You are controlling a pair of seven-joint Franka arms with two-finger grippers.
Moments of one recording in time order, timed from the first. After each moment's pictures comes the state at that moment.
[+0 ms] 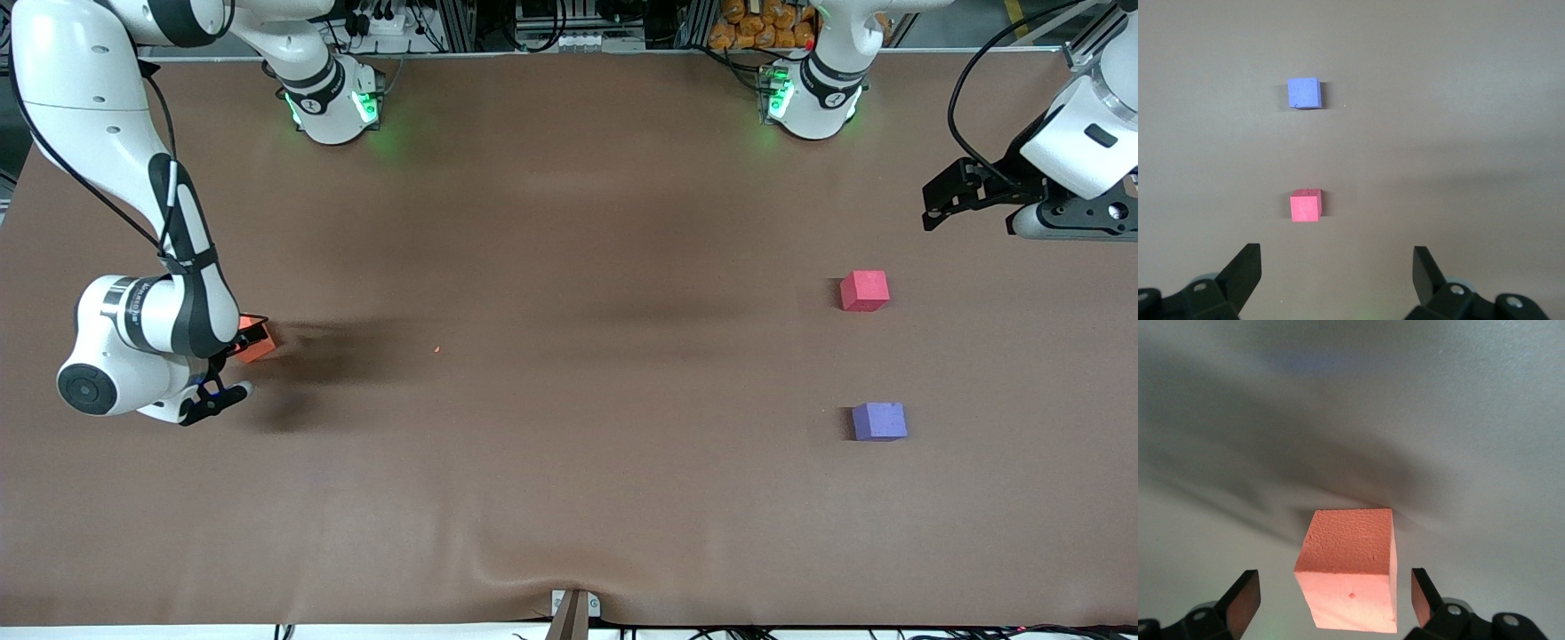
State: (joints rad) left arm -0.02 -0.01 -0.13 -1.54 -0.01 1.54 -0.10; right arm 0.03 0.64 -0.16 -1.67 0.00 1.85 -0.56
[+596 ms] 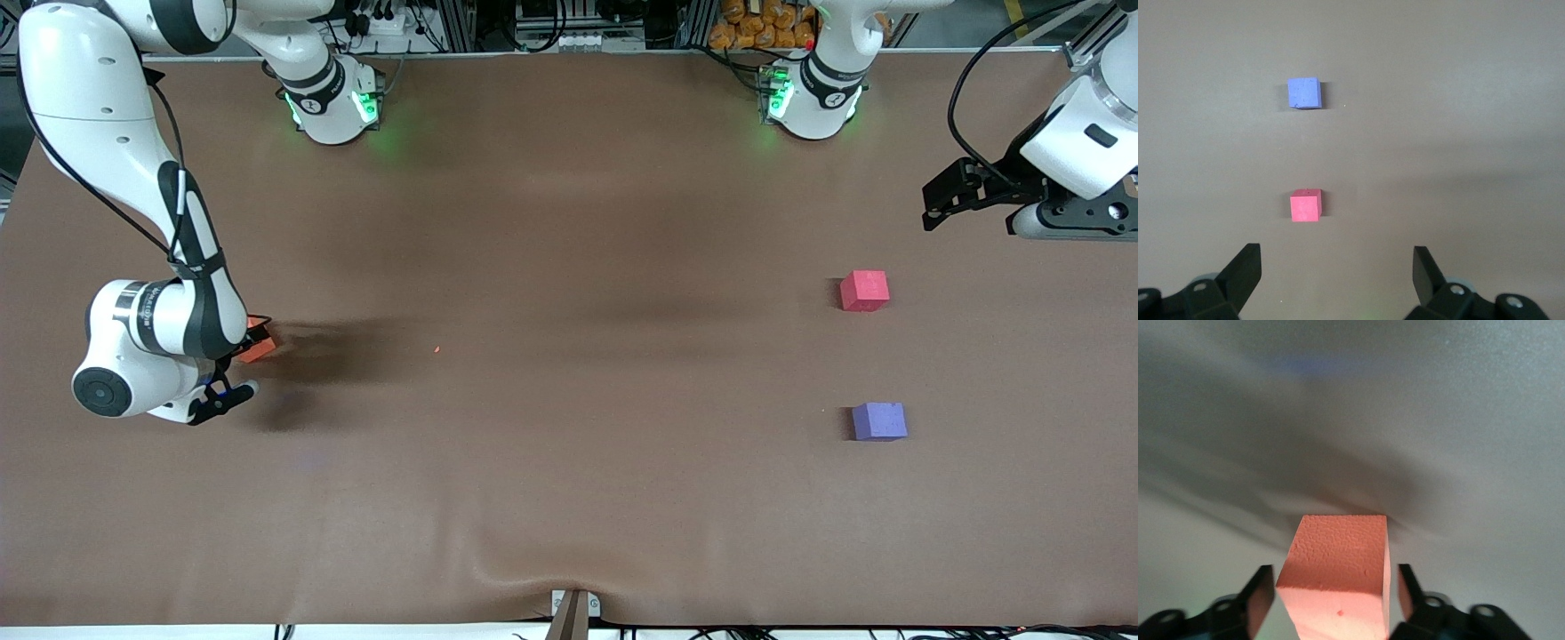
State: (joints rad) left arm -0.02 -0.01 -0.13 -1.54 -0.01 1.54 -0.10; right arm 0.03 0.67 -0.16 -1.67 -0.03 1.87 -0.58
